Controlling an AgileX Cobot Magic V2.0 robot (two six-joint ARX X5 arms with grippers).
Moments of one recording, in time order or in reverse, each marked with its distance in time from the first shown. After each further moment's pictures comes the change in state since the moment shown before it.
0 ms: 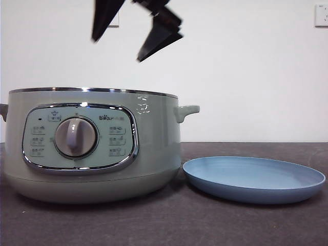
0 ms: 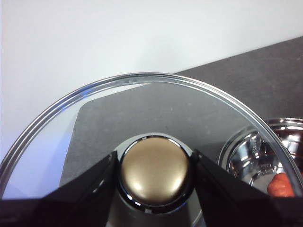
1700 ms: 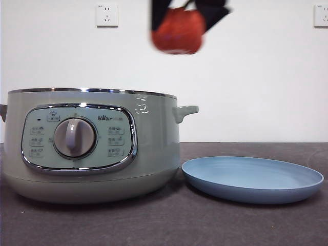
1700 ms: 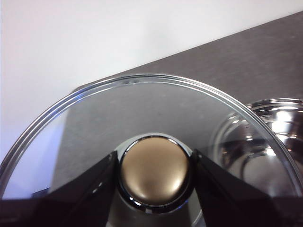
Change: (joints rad) left arm 0.000 0.025 0.000 -0.043 0.034 0.000; right arm -0.116 -0.146 0.008 -0.352 0.042 0.016
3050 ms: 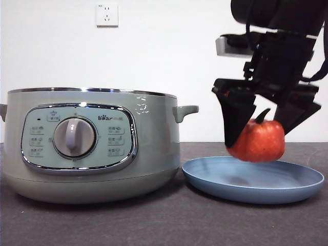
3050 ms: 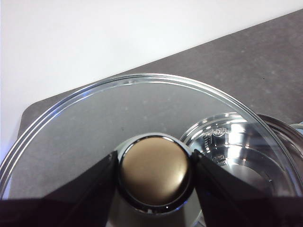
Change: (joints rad) left arm -0.002 0.040 0.000 0.072 0.153 0.000; right arm -0.141 -0.235 -0.907 0.695 0.174 0.216
